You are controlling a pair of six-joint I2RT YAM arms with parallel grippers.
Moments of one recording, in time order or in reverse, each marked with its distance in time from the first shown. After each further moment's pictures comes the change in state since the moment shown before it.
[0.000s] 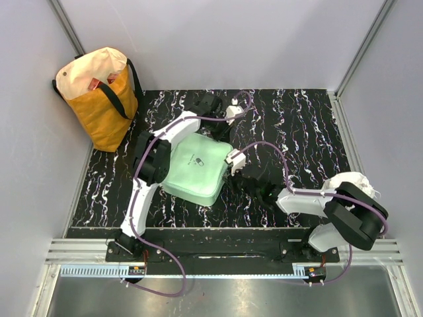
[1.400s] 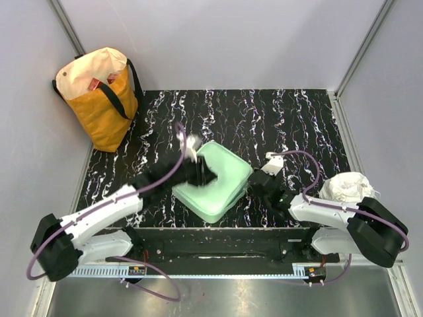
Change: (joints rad) left arm -0.198 -1.216 -1.149 0.520 -0.408 -0.927; right arm -0.018 -0.188 -0.063 -0.328 0.592 0.616
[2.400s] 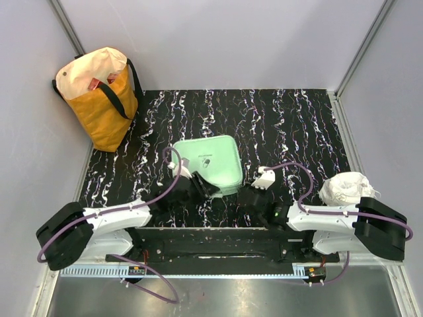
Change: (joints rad) left arm -0.246 0.031 -0.451 0.391 -0.286 -0.687; right arm 0.305 -0.027 -0.010 -0.087 0.113 0.263
